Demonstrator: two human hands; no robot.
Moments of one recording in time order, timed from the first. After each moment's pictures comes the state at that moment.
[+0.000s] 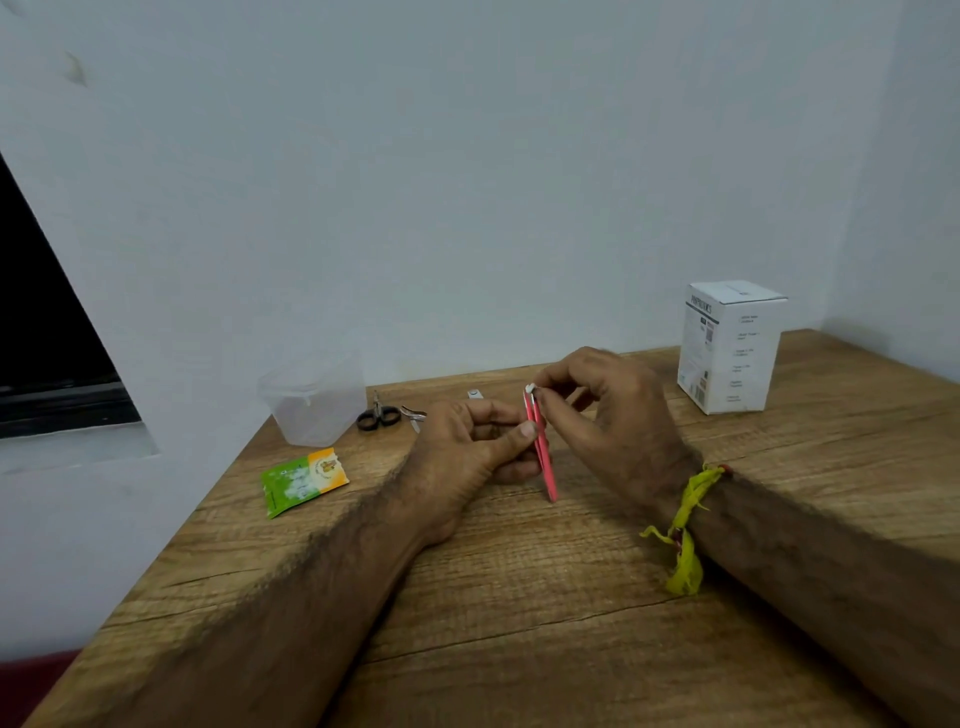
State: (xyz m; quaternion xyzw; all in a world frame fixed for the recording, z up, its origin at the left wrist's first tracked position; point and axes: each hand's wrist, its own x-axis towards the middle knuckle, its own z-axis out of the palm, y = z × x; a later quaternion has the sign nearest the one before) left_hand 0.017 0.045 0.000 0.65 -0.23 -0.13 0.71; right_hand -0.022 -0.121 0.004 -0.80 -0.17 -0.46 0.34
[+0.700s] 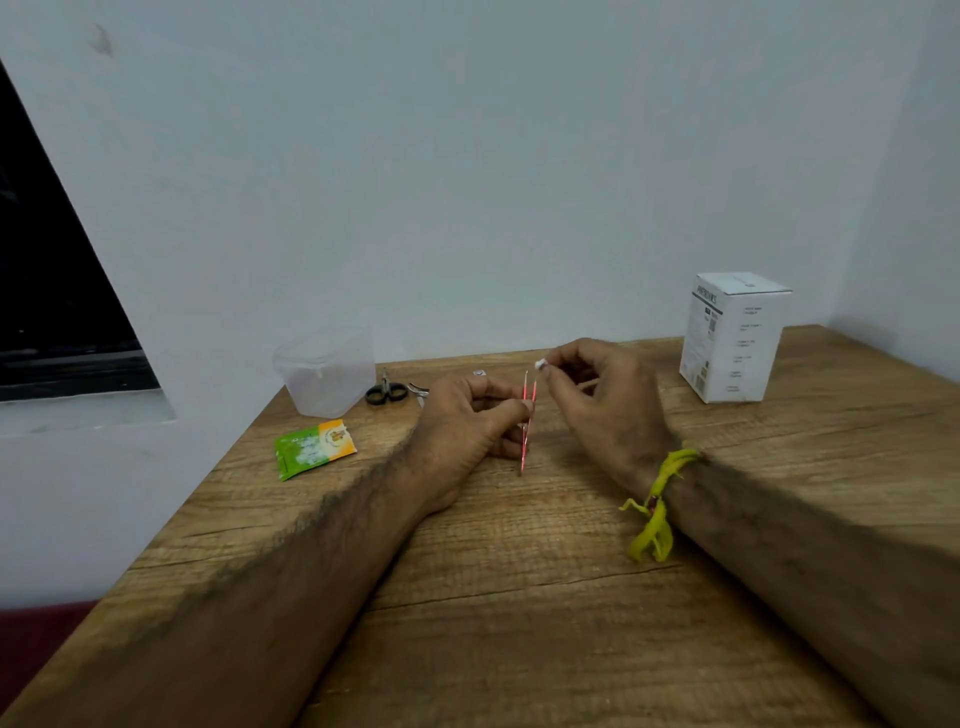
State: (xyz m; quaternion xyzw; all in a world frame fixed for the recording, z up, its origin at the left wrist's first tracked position) left_hand 0.012 0.041 0.006 0.71 -0.19 -0.06 0.68; right_hand -0.015 -0.116 -0.003 -0.79 -0.05 -0.41 0.44
